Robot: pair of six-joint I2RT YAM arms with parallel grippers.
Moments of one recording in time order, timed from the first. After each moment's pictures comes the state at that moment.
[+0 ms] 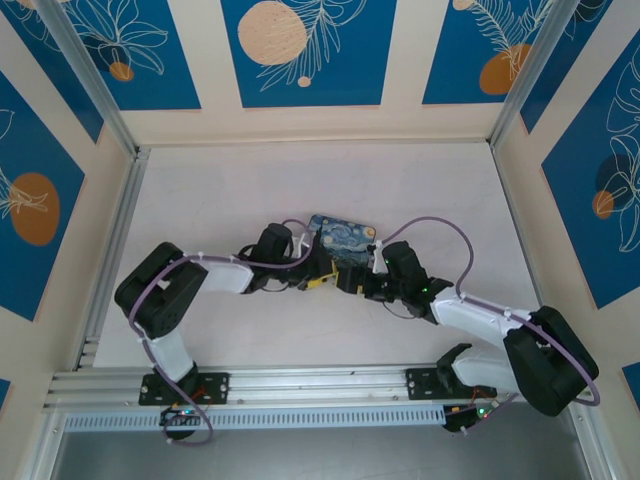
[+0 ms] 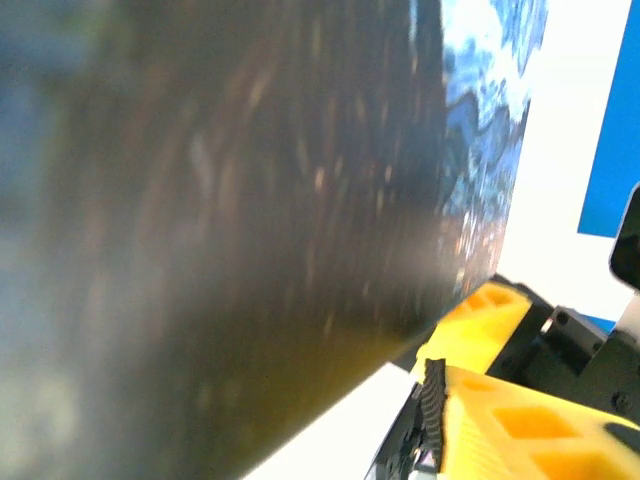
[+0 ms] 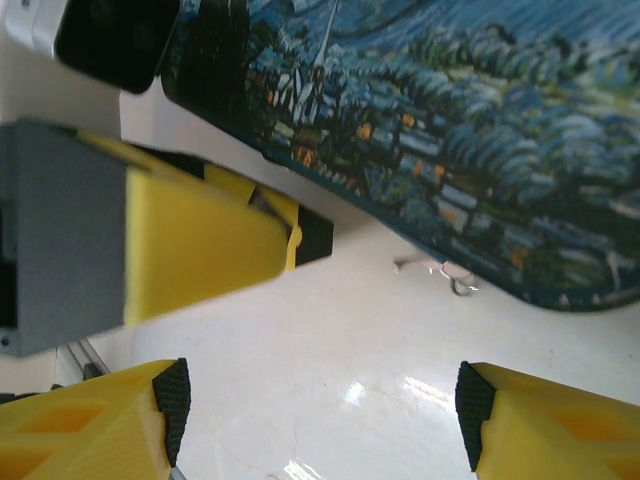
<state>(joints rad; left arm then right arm) -0.67 1.75 0.74 0.34 0.66 -1.04 0.59 1.20 0.43 0.07 -0.39 0.81</state>
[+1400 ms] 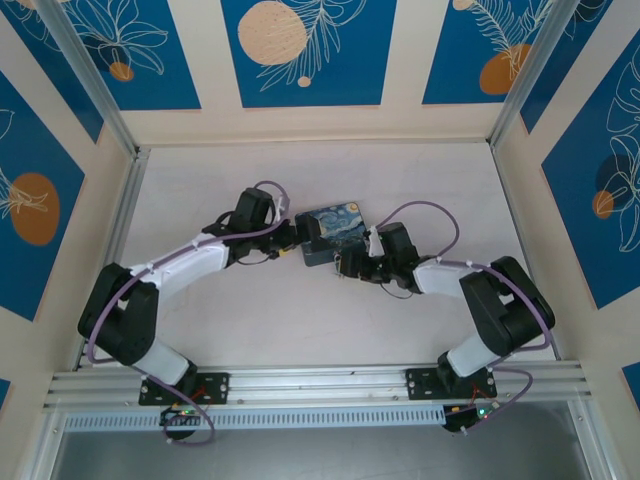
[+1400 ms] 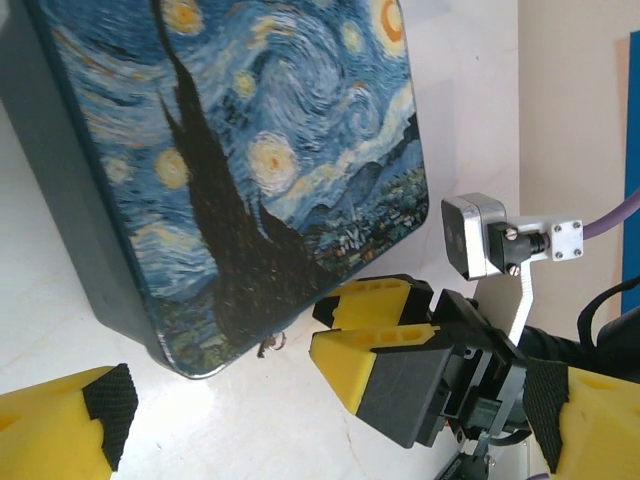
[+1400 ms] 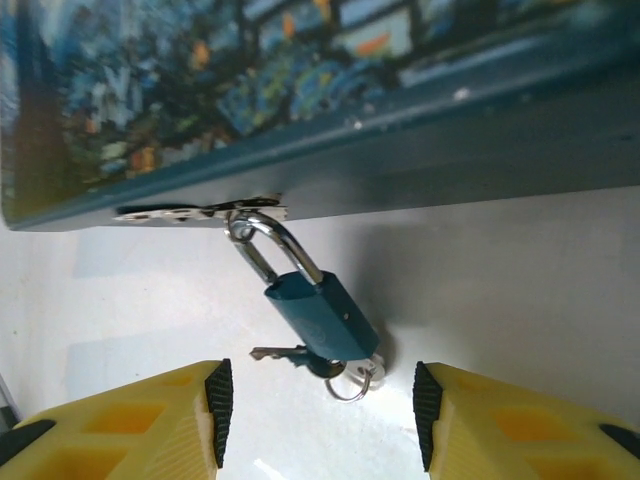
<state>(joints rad) -0.53 1.54 0.98 -0.18 0.46 -0.83 0.46 1.55 0.59 0.12 -0.46 0.61</state>
